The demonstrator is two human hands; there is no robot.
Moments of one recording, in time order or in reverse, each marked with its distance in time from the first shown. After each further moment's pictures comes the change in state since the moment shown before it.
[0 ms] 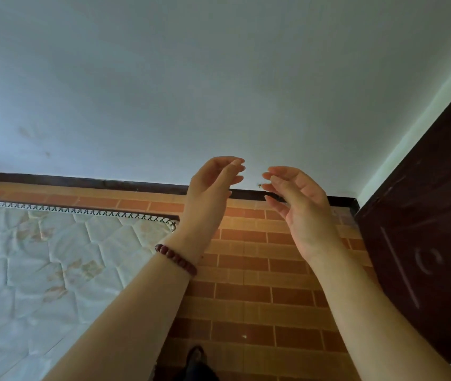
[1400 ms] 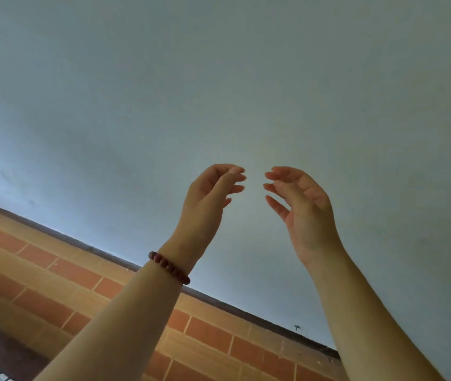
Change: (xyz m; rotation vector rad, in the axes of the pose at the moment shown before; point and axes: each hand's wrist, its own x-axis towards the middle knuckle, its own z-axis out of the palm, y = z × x) left_hand 0.725 -0.034 -0.054 -0.014 0.229 0.122; right_hand 0.757 0.065 0.173 0.061 -0.297 -0.077
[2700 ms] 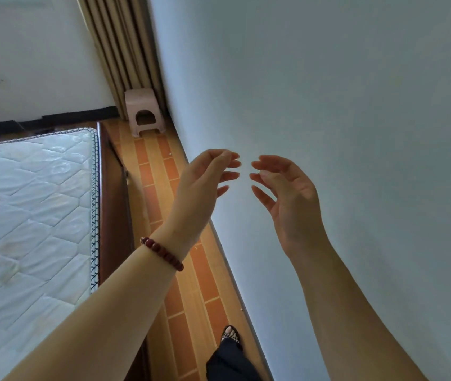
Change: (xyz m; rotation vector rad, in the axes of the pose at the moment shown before) left_hand 0.331 -0.020 -0.540 0.127 0.845 -0.006; right_hand 0.334 0.222 0.601 0.150 -0.797 0.251
